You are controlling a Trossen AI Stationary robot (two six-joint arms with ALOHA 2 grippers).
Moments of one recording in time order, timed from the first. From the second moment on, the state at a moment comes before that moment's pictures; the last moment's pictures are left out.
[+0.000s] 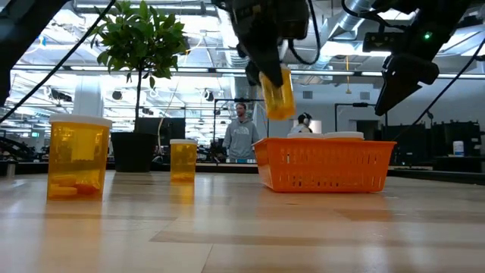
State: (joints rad) left arm 0.03 2.11 1.96 -1.03 0.24 0.09; right arm 0.08 1.07 0.76 -0.90 0.52 0.30
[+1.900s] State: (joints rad) left arm 0.04 2.18 1.94 -0.98 0.22 0.25; right arm 0.08 1.07 0.76 -0.90 0.52 0.29
